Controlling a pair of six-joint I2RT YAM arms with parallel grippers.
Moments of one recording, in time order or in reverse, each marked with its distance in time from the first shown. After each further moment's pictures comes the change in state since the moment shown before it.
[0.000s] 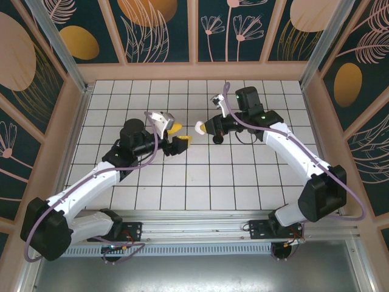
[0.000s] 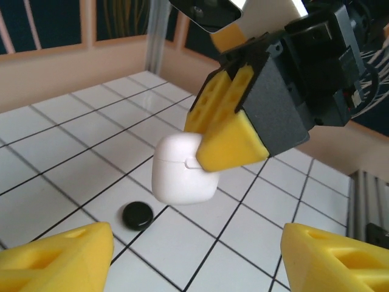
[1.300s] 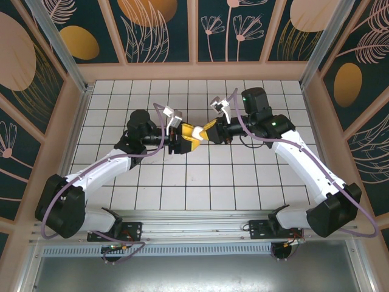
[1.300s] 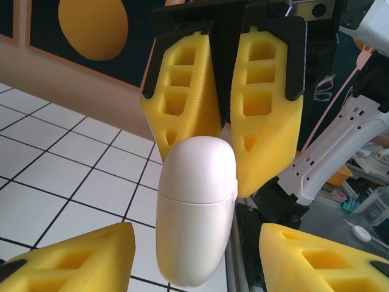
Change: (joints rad) left arm 0.025 0.212 0.082 0.240 0.477 -0.169; right arm 0.037 -0.127 0.008 -0.055 -0.161 -0.136
